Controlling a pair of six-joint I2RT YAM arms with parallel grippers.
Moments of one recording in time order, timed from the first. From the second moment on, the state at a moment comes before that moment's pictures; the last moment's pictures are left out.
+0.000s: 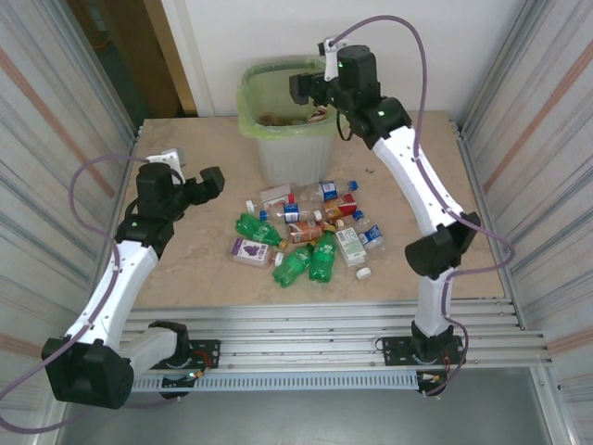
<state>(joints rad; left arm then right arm) -0.15 1.06 0.93 -0.31 0.07 -0.40 0.51 1.93 2.27 -0.60 0.09 0.15</state>
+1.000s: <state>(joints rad) -0.49 0.92 0.59 -0.50 -0.13 -0.83 0.45 1.21 1.10 -0.63 0.43 0.53</state>
